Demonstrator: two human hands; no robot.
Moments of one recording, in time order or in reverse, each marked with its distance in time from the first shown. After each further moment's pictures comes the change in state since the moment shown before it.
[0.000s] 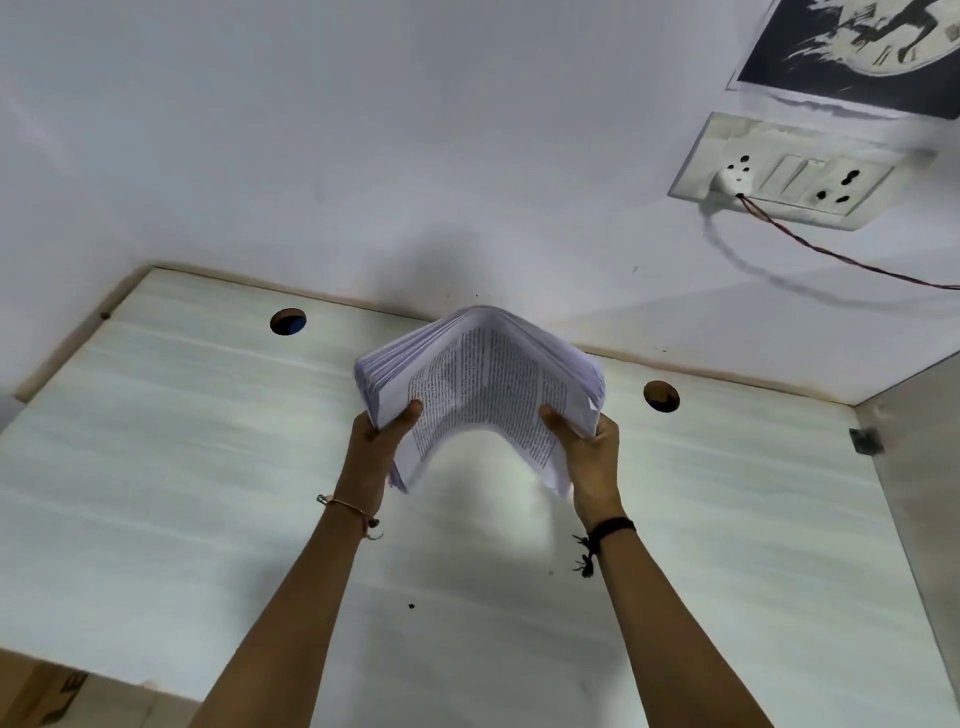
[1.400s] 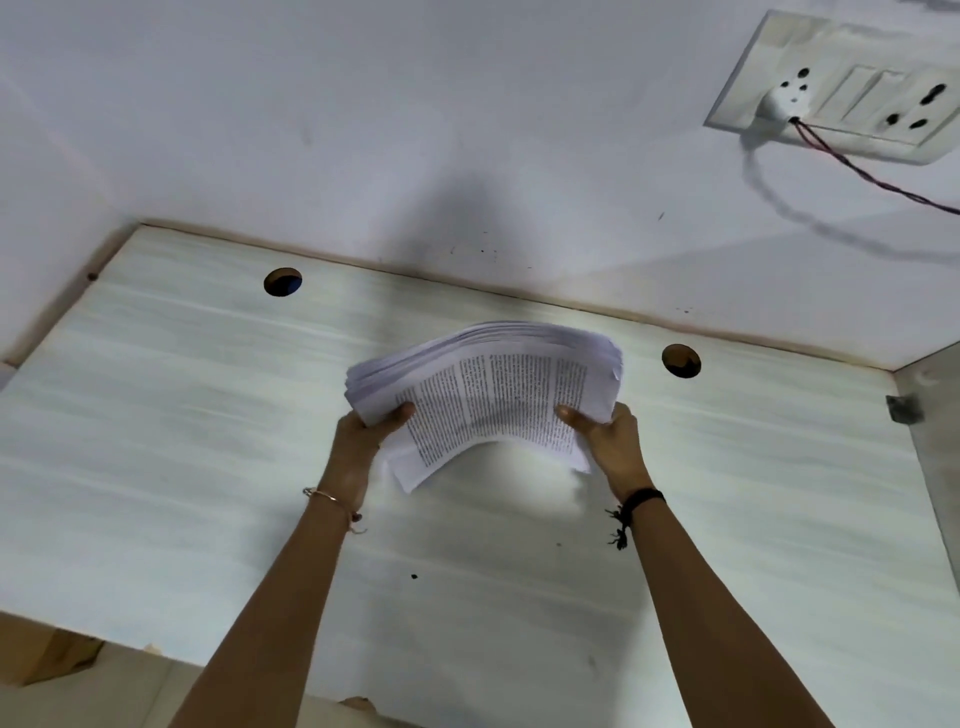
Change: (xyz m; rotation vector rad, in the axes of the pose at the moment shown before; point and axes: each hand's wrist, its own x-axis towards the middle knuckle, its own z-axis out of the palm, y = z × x) left_hand 0.009 -0.048 -0.019 0.007 0.071 -0.121; right_hand 0.028 0.046 -0.036 -0.347 -0.072 0.169
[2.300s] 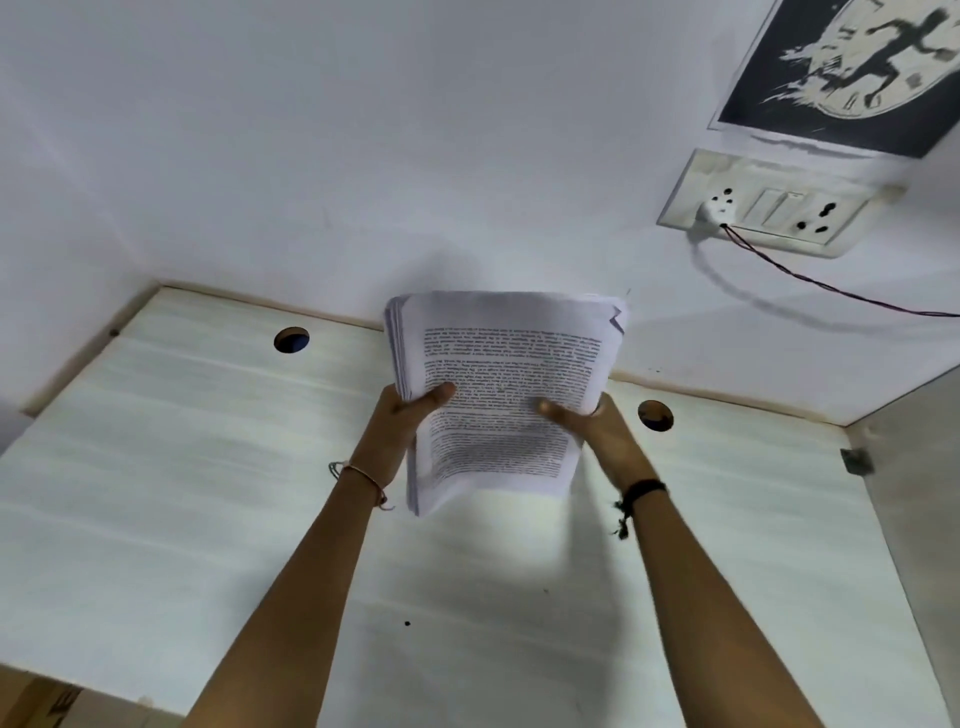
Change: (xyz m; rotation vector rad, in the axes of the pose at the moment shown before) left_hand -0.008 0.092 0.042 -0.011 -0.314 0.187; right_hand -0.012 -0.093 -0.021 0.162 -0.356 -0.247
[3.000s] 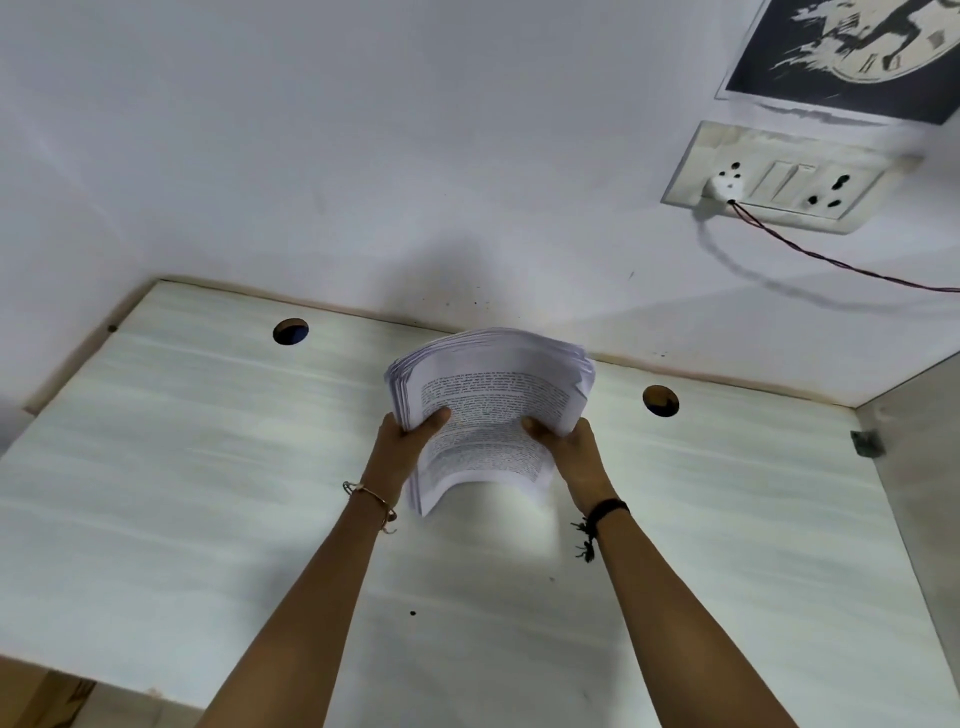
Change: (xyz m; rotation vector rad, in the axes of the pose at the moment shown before) left_hand -0.009 -0.042 -0.002 0.076 0.136 -0.071; right_hand 0.000 0.058 0.033 -0.013 0.231 0.143
